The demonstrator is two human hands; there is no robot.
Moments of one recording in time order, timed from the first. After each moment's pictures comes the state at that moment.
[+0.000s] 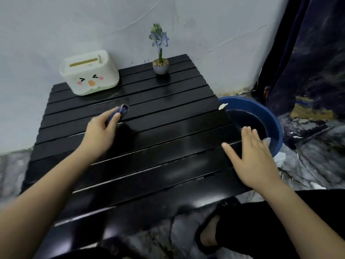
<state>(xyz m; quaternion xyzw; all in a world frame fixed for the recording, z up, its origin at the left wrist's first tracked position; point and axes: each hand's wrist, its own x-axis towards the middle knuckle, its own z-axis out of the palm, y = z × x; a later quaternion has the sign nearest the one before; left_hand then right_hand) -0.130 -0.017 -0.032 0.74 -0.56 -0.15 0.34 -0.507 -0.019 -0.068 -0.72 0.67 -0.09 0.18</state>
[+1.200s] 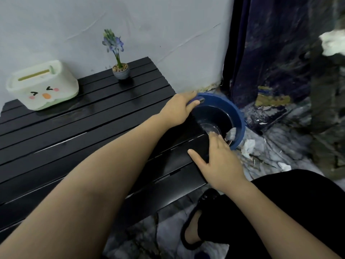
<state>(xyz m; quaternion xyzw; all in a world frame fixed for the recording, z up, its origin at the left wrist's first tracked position) -0.370 -0.151 -0.053 0.50 -0.82 -0.21 0.19 -0.519 0.007 -0.072 -0.70 0.68 -0.10 0.18</state>
